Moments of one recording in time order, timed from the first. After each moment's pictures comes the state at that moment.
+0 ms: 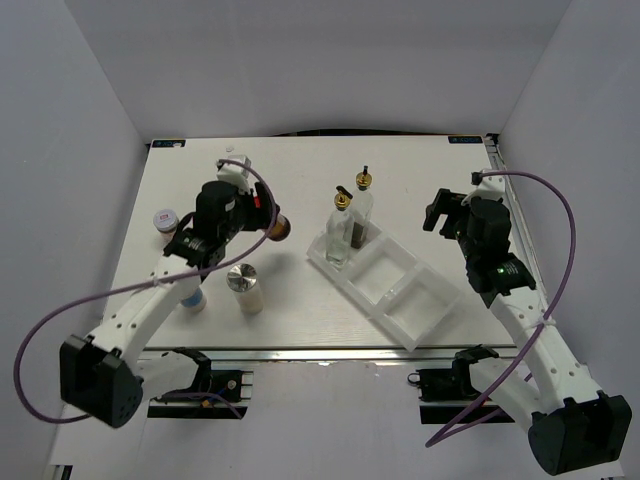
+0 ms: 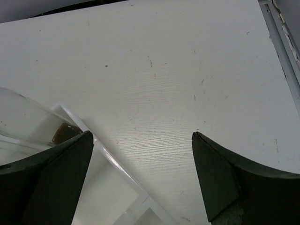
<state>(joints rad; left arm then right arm) -0.41 1.18 0.97 -0.18 -0.04 -0.31 0.26 0.89 0.77 -0.18 0.19 0.23</state>
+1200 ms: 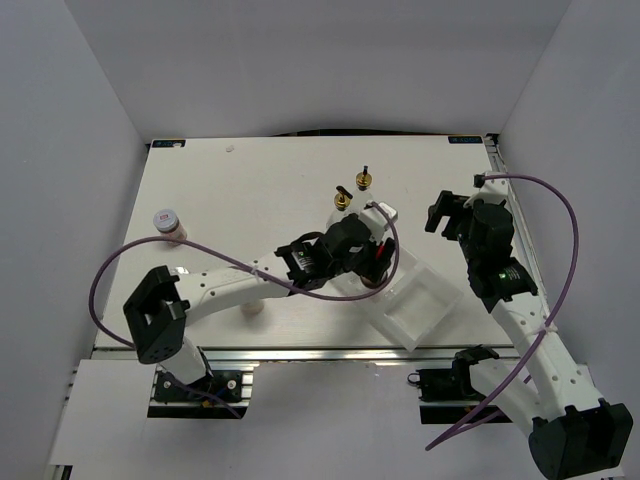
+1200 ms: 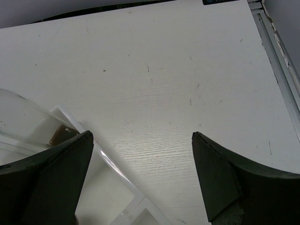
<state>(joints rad) -1.09 1.57 1.21 -0.13 -0.21 -0.23 0.26 0.85 0.75 -0.16 0.20 0.21</state>
